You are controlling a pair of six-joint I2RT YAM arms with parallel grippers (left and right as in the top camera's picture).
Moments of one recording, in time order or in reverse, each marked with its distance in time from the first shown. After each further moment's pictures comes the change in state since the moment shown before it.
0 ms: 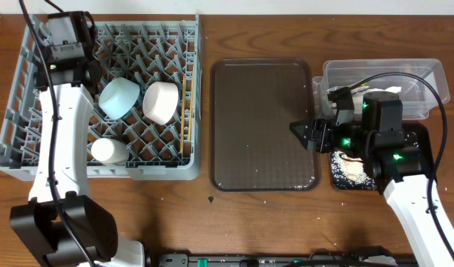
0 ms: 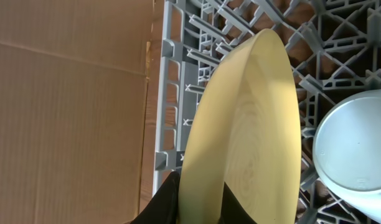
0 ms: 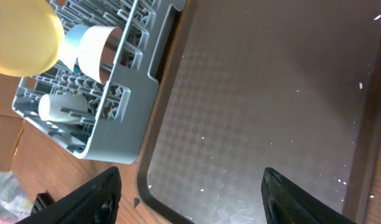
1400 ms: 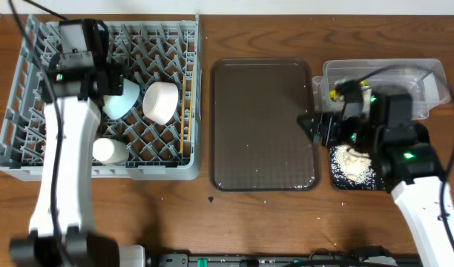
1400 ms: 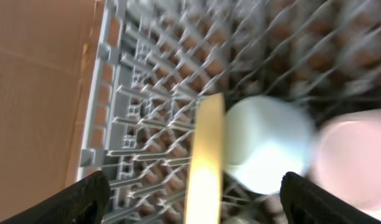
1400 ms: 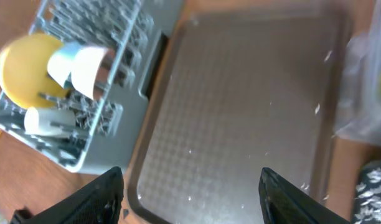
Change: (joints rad) left arm -0.084 -0.161 -0.039 -0.116 0.229 -0.274; right arm 0.000 -0.025 0.163 -0.132 0.105 -0.035
